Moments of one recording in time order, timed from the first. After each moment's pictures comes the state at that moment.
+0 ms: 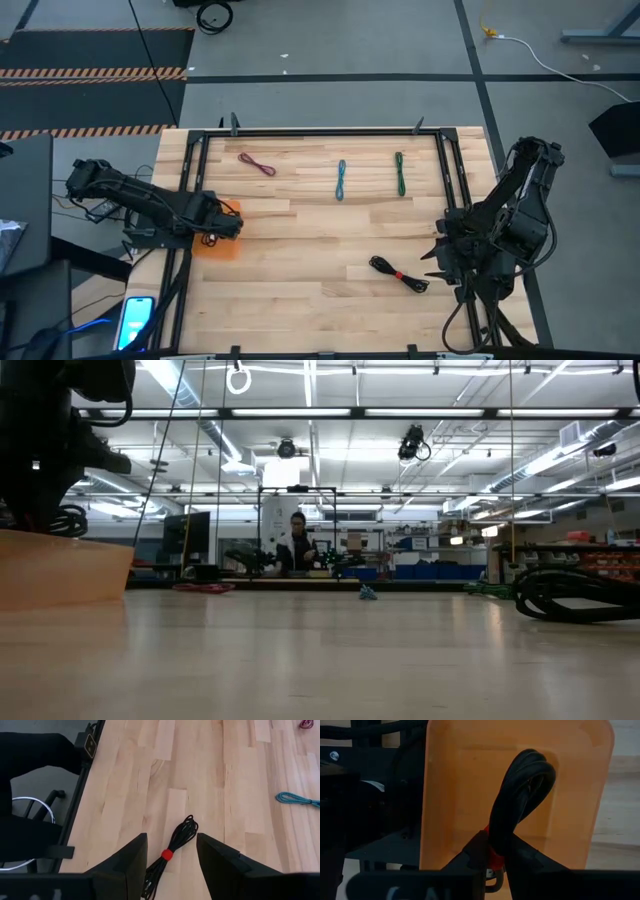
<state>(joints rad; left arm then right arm) -0.25 1.11 0.73 -1.29 -0.18 -1.87 1.00 1.18 1.24 -1.15 0.52 0.75</state>
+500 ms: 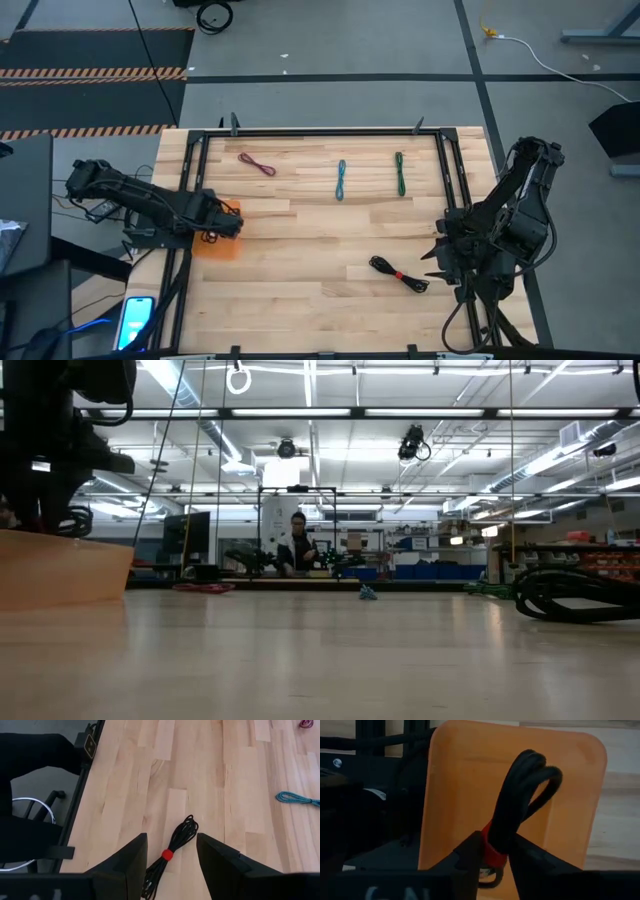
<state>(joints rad) -0.24 1.11 0.73 -1.30 -0.22 -1.90 1.00 1.18 1.24 -1.15 0.52 0.76</state>
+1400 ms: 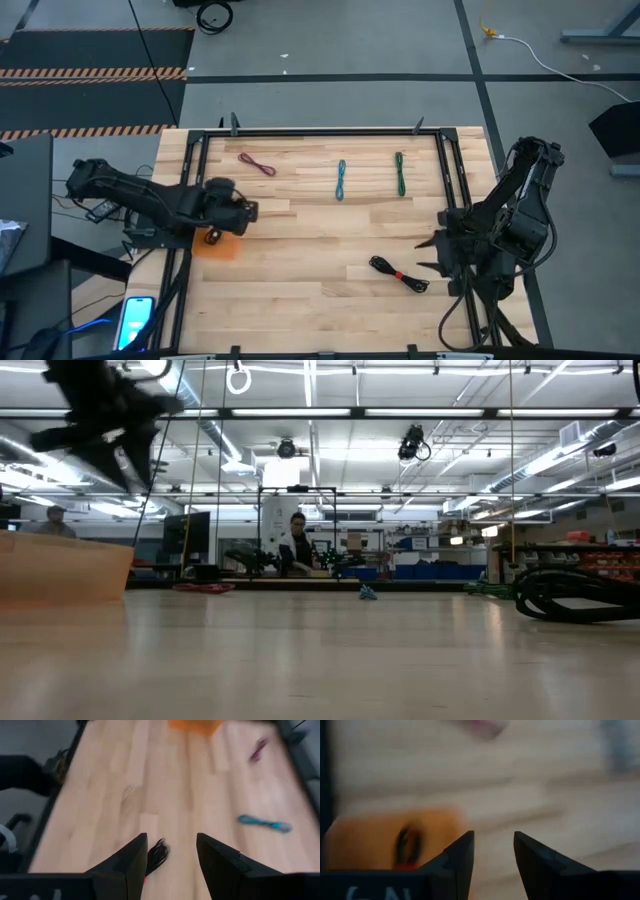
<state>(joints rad) -0.25 1.11 0.88 -1.06 -0.62 -1.55 1.00 1.18 1.24 -1.16 0.74 0.72</state>
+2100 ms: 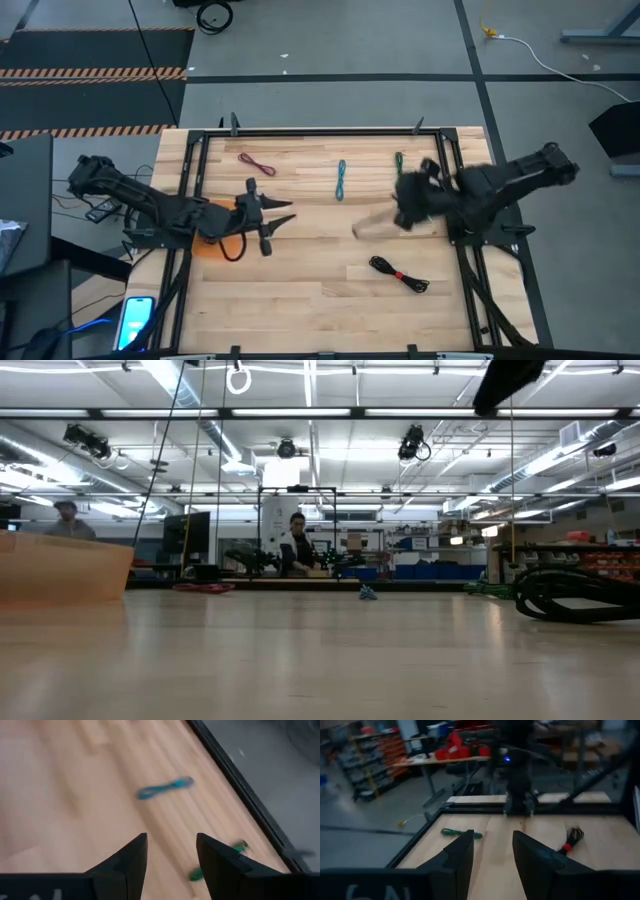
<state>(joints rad) -0.37 1.11 0.80 0.16 -0.67 0.05 0.27 1.19 1.24 -1.19 0.63 0.62</state>
